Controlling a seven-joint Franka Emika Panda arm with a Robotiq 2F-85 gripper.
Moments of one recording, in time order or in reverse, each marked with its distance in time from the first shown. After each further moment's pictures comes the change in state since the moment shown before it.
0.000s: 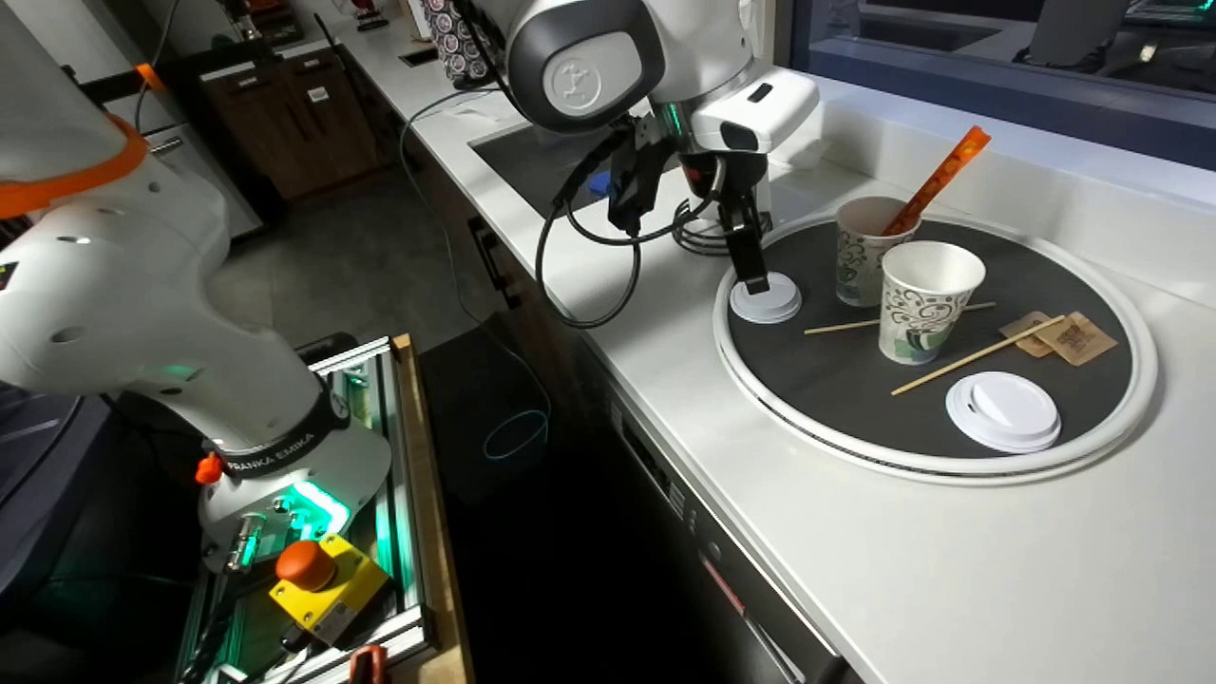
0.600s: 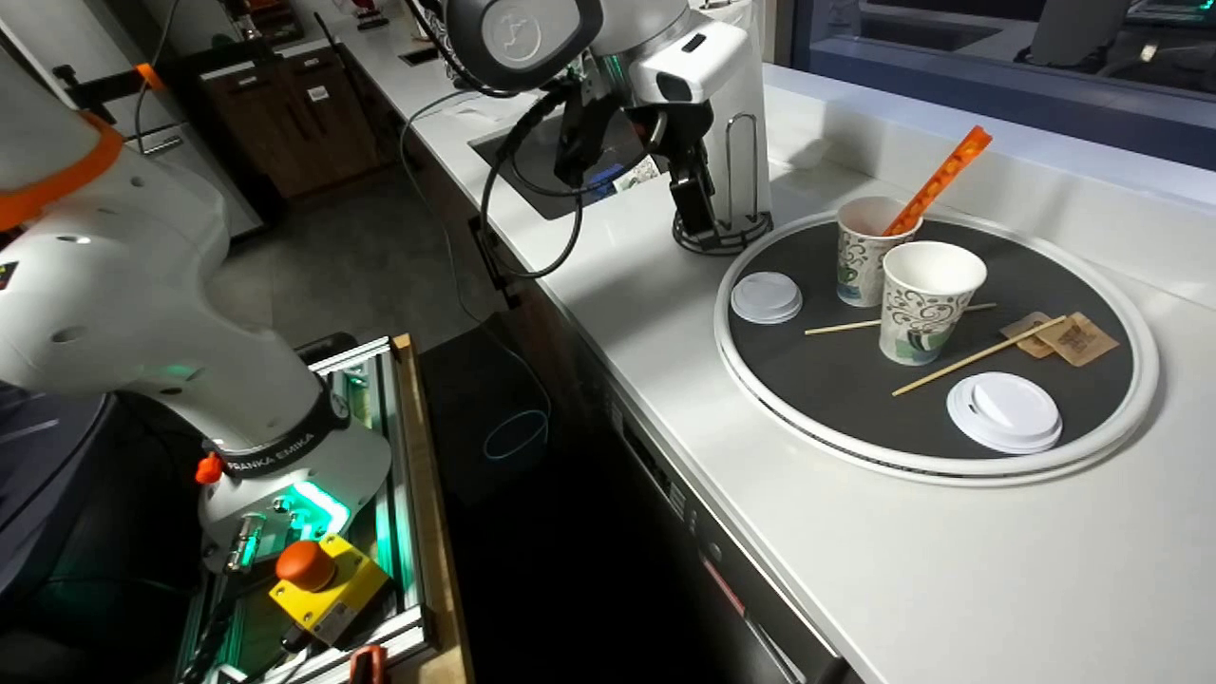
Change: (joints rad) arm 0.005 -0.157 0.084 -0.092 0.001 -0.043 0.093
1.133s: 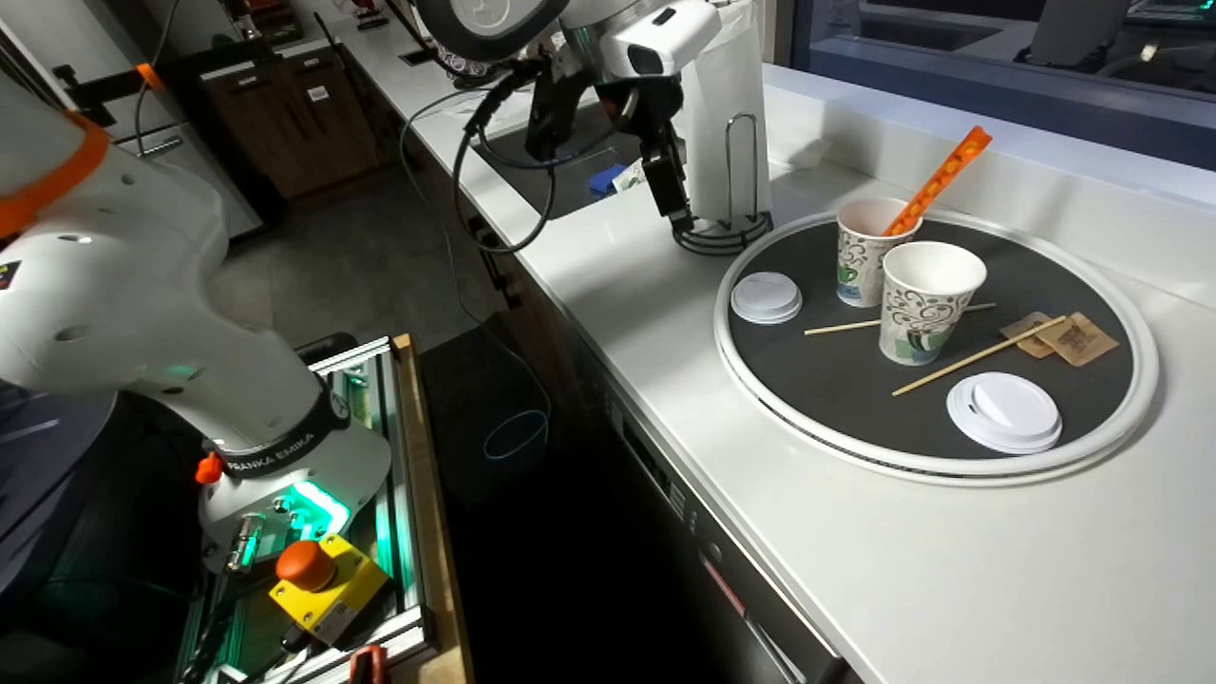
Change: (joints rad) arm 0.014 -0.079 0.028 -0.027 0.000 -0.075 -0.008
